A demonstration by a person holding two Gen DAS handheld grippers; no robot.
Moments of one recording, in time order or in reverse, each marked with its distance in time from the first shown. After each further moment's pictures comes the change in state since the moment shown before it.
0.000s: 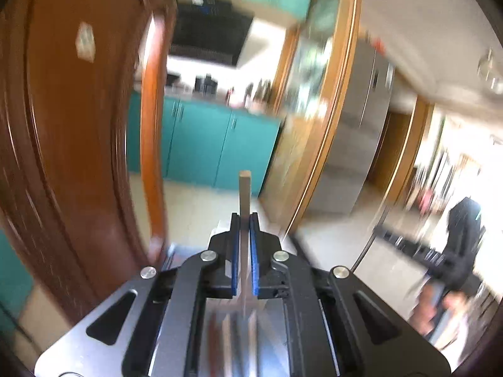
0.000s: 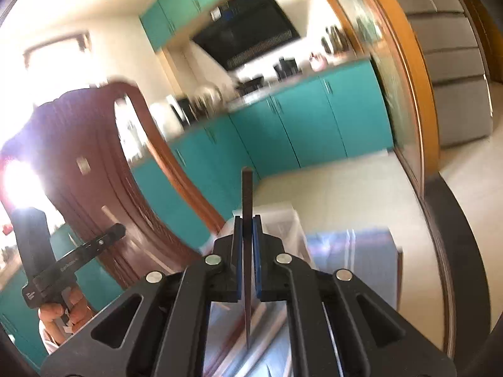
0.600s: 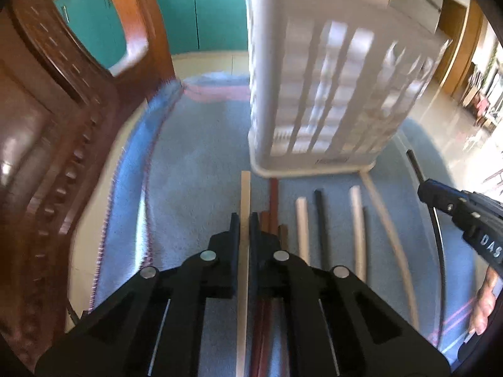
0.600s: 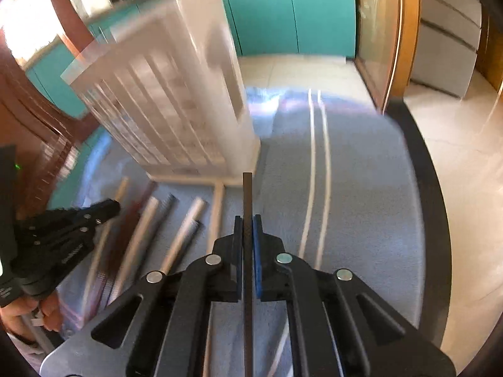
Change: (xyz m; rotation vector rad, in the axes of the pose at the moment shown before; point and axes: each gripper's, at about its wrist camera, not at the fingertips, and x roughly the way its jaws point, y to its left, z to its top) left arm 0.178 0.047 -0.188 0.144 0.669 0.282; right arm 0.115 -0.057 -0.148 -0.096 0.515 -0.300
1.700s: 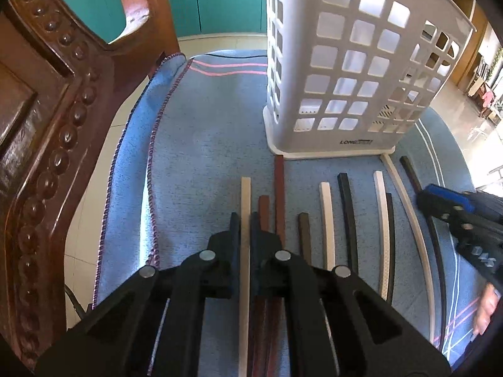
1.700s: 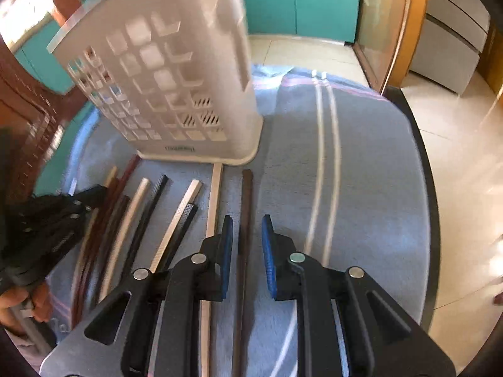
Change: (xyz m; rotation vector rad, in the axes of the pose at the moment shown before) left arm 0.047 0.013 0.000 0.016 0.115 0.027; right arm 0.065 0.010 -0.003 -0.061 0.213 -0.127
